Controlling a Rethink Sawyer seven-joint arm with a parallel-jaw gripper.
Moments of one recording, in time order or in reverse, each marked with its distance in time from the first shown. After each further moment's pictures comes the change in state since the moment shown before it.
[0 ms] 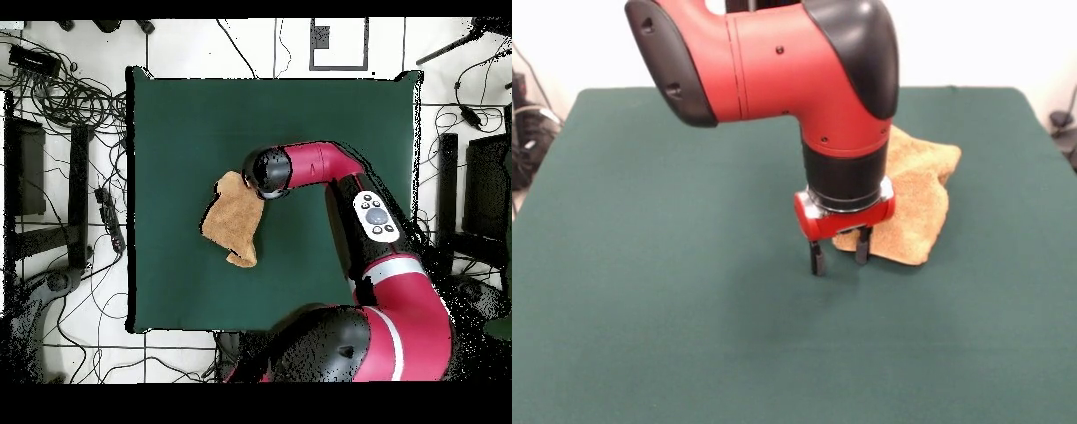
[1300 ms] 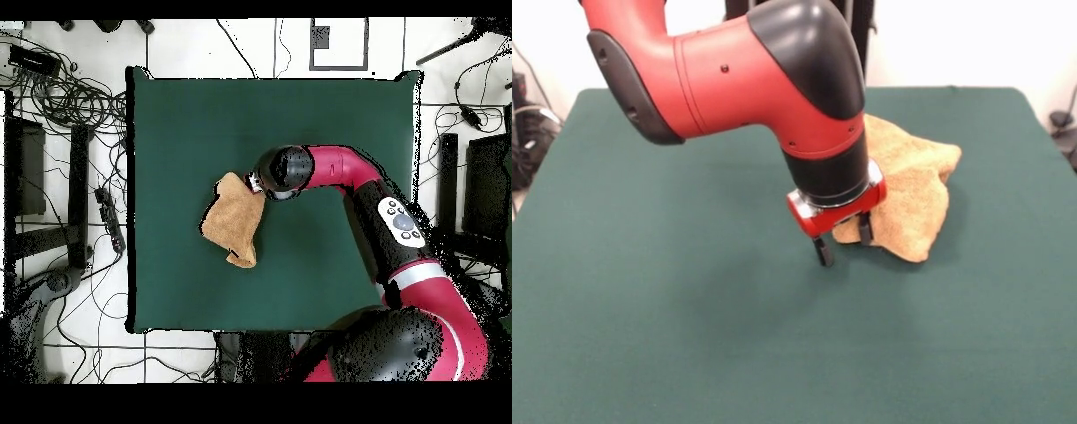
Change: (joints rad) arm -0.147 0.040 0.154 0.044 0.024 0.097 -0.187
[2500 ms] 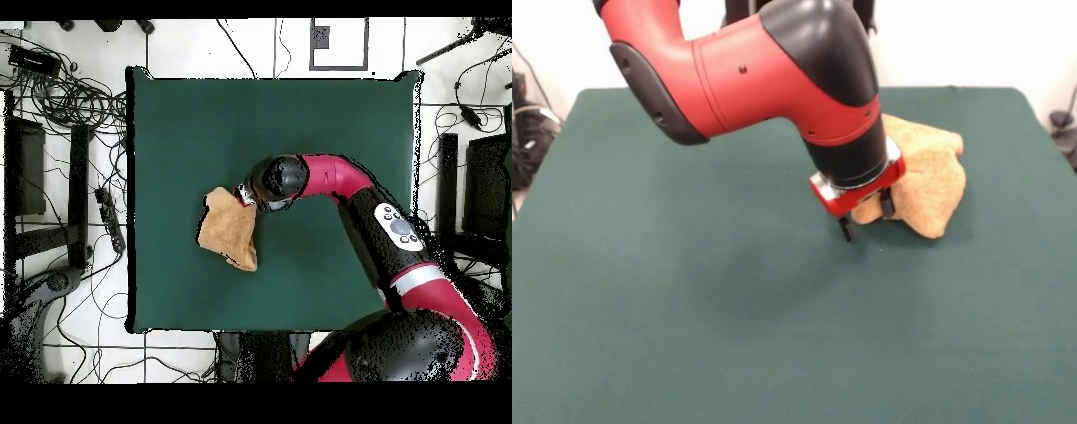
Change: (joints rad) arm -0.043 0.008 0.066 0.092 0.007 0.030 0.000
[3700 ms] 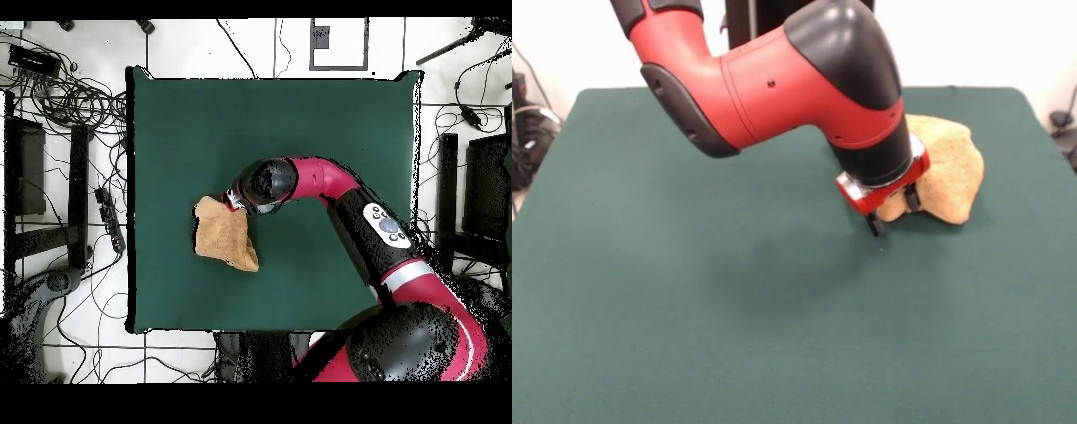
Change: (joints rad) arm -0.003 0.038 0.042 0.016 -0.001 0.005 0.000
